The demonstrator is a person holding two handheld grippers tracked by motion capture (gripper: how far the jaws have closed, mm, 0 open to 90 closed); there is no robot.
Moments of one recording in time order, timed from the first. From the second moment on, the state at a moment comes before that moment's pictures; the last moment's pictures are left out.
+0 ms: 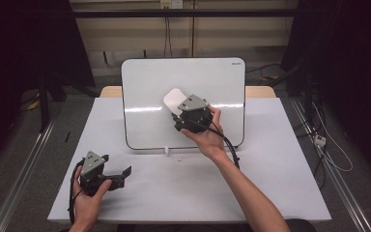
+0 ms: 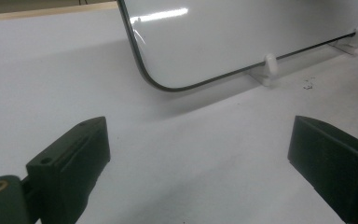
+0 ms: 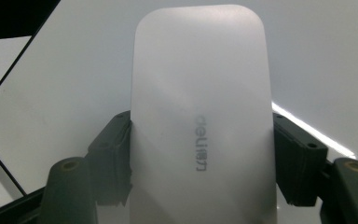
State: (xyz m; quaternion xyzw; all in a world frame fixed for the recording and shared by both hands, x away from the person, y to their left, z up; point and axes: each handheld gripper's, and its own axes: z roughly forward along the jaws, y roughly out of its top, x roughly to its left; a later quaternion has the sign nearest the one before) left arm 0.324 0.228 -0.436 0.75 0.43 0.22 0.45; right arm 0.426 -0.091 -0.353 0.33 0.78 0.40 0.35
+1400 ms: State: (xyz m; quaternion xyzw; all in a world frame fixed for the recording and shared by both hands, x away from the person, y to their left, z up) left arm 0.324 0.224 -0.436 0.76 0.43 0.23 0.44; right arm 0.397 -0.211 -0.405 0.43 0.74 0.35 0.39
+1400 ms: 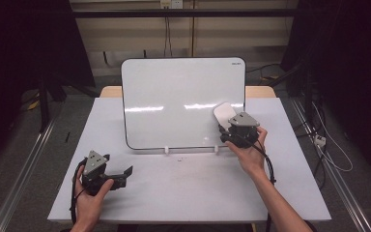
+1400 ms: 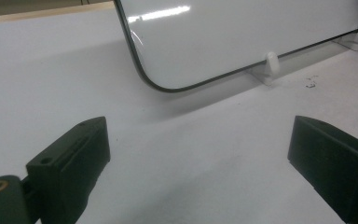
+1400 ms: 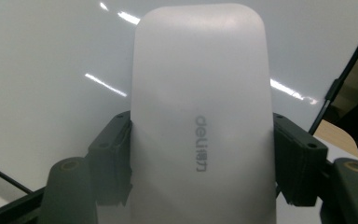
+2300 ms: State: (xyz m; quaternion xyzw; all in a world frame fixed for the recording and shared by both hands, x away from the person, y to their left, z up) left arm 0.324 0.230 -0.436 0.75 0.44 0.22 0.45; right arm 0.398 -0.219 -0.404 0.46 0.73 0.39 0.33
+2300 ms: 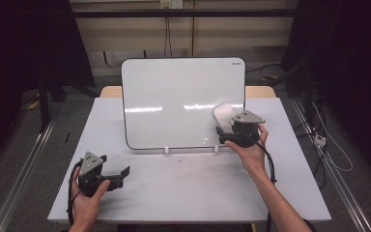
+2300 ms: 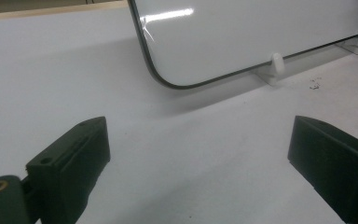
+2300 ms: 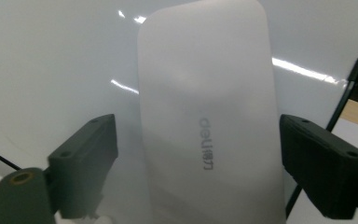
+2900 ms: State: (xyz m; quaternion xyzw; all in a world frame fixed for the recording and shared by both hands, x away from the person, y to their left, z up) left arm 0.326 0.223 -0.434 0.75 0.42 0.23 0.45; right arm 0.364 -0.248 -0.401 0.48 0.71 0.42 0.29
